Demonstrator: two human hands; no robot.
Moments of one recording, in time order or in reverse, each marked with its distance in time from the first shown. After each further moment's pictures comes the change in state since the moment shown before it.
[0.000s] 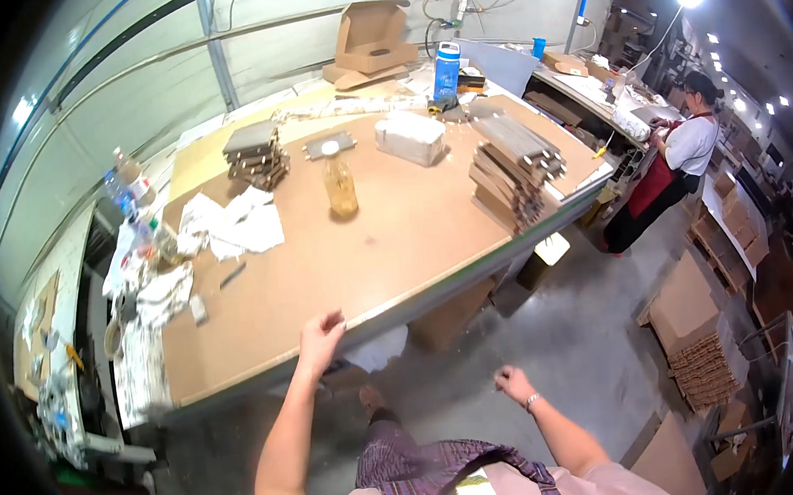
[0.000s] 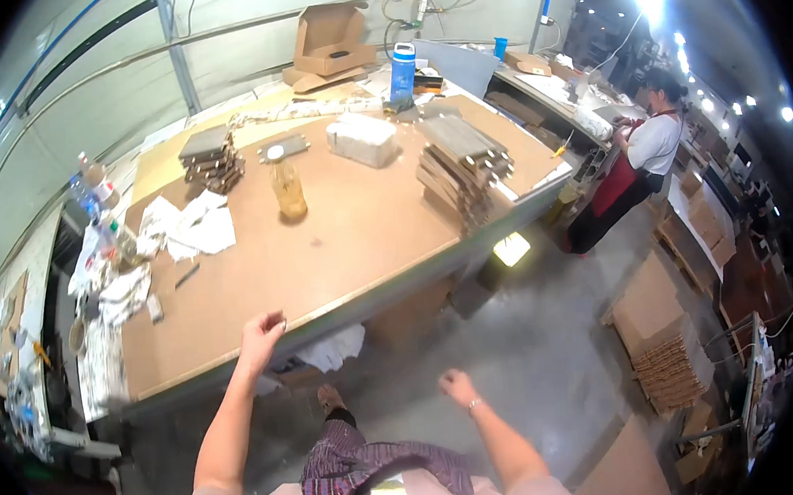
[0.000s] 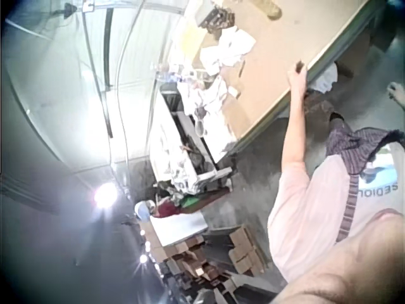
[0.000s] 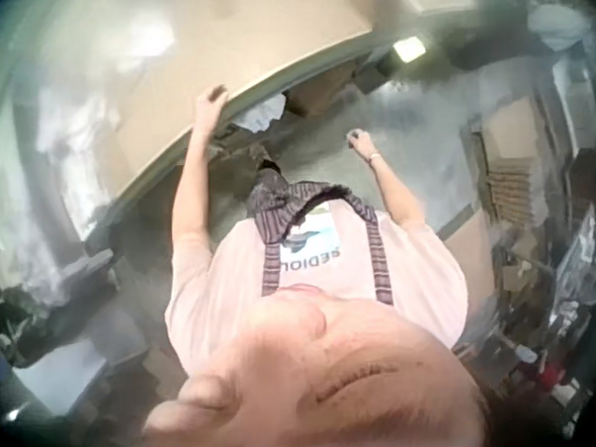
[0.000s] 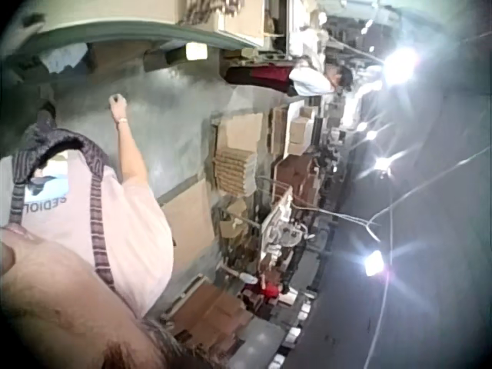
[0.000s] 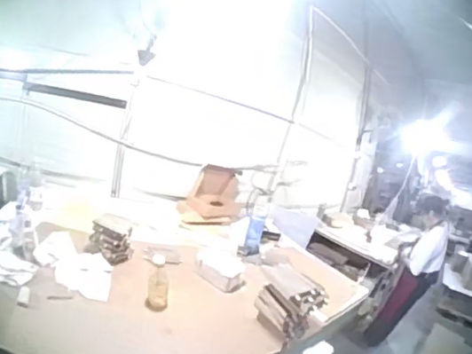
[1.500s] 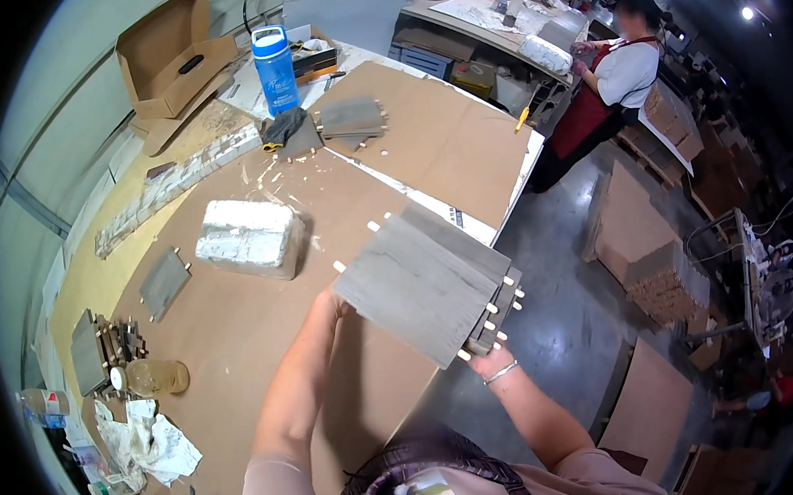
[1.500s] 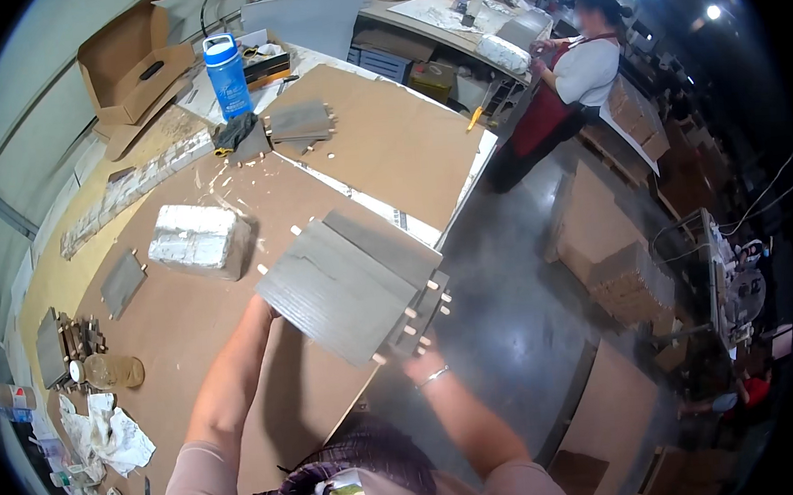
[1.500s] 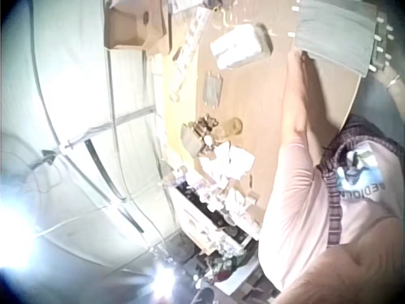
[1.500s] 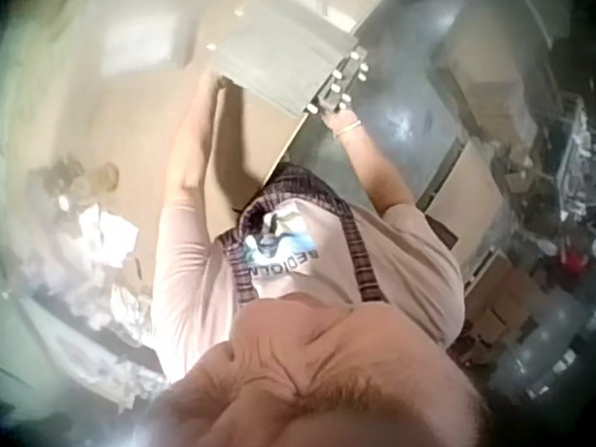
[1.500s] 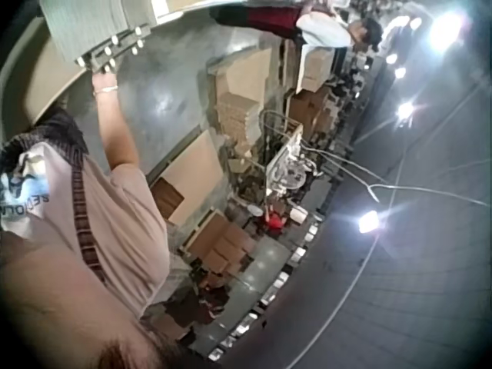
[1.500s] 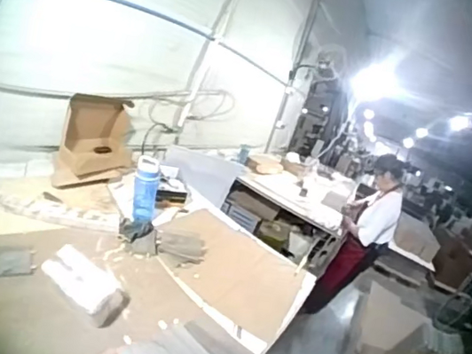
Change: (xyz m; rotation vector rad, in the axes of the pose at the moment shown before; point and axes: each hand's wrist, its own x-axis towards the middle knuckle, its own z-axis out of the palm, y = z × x) left_hand 0.437 0.100 0.364 -0.377 -0.912 -0.635; right_hand 0.270 -0.199 -0.218 1.748 0.415 0.200
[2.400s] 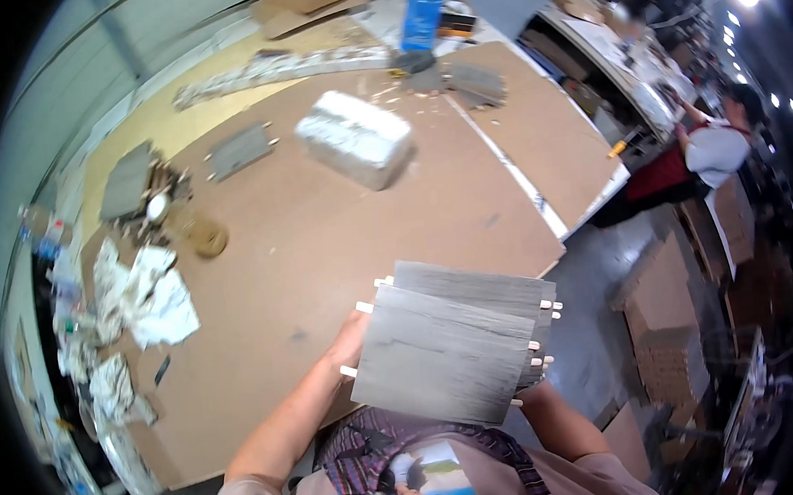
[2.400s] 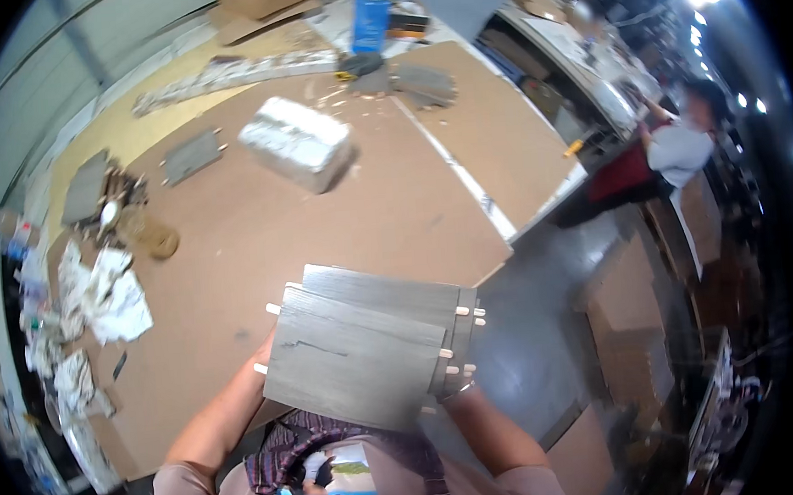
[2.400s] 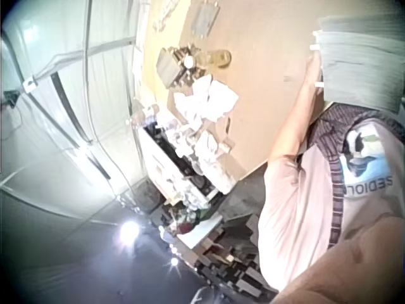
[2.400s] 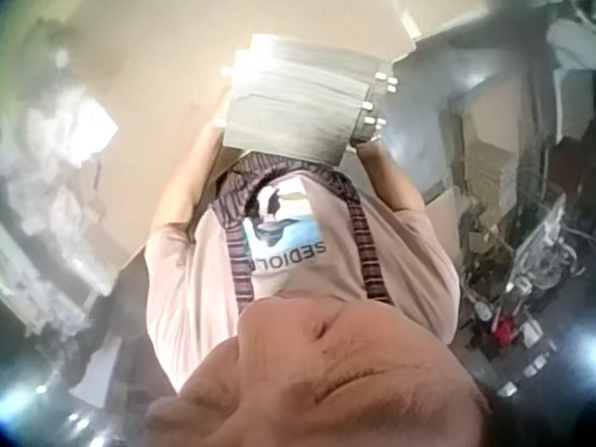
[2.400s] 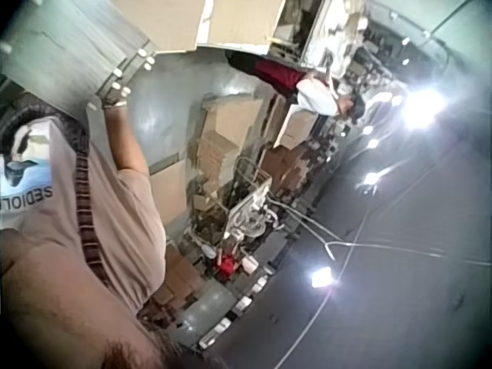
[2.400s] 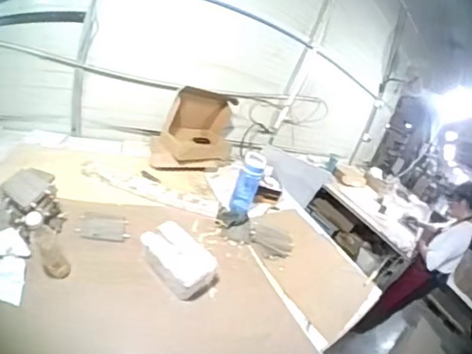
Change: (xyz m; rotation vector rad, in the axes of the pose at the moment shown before) left_hand -0.217 -0.104 0.028 -0.497 0.255 0.056; right_hand -0.091 0.025 -0.009 -0.370 -0.302 0.340
